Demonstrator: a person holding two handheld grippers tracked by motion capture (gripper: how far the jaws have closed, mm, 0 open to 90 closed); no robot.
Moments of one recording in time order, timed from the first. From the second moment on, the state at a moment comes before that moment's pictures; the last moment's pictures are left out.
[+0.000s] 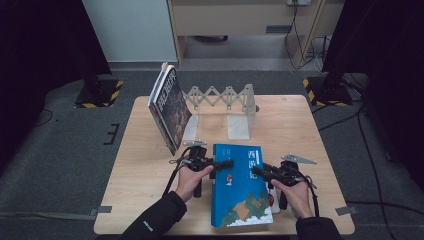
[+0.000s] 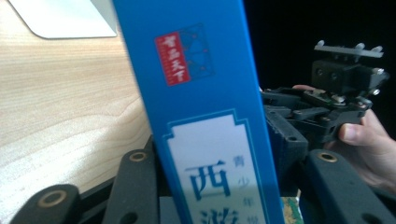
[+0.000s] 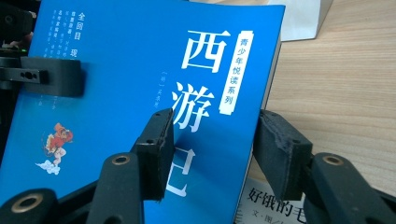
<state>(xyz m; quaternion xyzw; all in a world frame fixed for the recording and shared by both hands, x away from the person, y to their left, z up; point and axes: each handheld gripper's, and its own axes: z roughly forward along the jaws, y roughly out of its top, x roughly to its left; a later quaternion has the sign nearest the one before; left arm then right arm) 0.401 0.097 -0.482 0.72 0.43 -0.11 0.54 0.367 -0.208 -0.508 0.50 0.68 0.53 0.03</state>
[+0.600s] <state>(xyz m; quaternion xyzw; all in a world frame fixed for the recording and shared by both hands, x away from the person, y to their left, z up) 0.401 0.093 -0.481 0.71 0.42 -0.15 0.54 0.366 -0.206 -0.501 0.47 0.69 0.55 0.03</state>
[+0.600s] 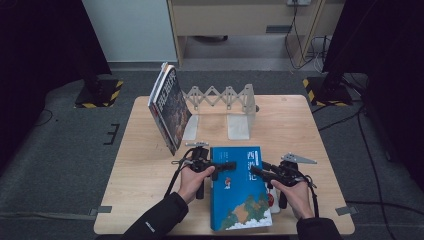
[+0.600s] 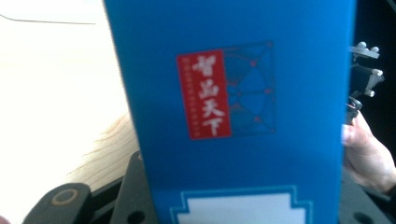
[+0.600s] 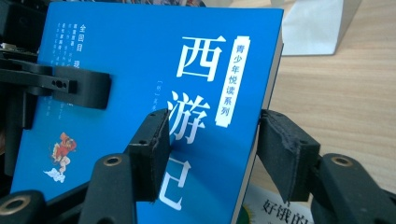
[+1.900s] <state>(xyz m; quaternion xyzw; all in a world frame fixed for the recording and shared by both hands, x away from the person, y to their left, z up) 0.399 0.094 -0.456 0.72 0.38 -0.11 0.57 0.365 -0.198 -0.493 0.42 0.72 0.55 -0.01</state>
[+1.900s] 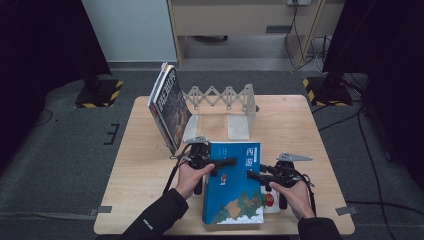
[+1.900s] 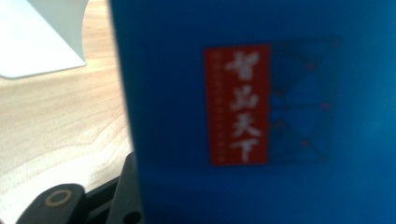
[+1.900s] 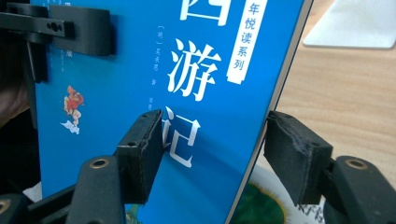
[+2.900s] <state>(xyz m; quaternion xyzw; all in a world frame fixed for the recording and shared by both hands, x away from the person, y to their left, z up) 0.397 0.156 -0.377 0.71 0.38 0.02 0.59 0.367 -0.240 -0.496 0.48 0.71 0.51 0.12</state>
